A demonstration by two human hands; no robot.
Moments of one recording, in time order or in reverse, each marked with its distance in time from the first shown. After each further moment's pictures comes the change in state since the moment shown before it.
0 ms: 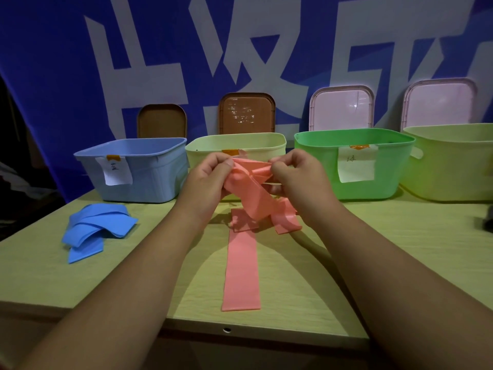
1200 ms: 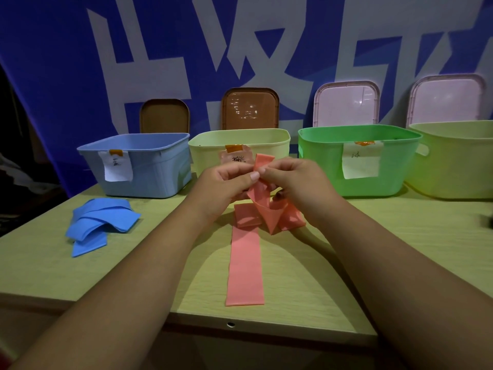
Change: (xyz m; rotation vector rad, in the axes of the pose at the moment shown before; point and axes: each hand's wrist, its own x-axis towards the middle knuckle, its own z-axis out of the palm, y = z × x) left_hand -0.004 -0.006 -0.001 0.064 -0.221 0.026; right_hand 0.001 0.012 -0.005 -0.055 -0.210 -0.026
